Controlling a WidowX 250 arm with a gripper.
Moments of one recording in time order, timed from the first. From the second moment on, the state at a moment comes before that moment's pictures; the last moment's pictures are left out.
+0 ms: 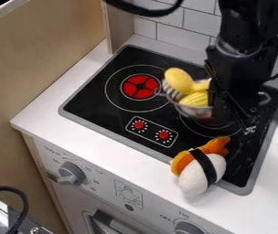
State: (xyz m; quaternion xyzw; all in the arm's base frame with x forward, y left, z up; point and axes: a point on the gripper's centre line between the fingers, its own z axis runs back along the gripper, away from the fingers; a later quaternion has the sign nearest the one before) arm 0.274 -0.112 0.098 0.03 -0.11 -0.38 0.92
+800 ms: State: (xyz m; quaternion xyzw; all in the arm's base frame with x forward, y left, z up) arm 0.270 -0.072 0.108 0.12 -0.14 -0.42 0.89
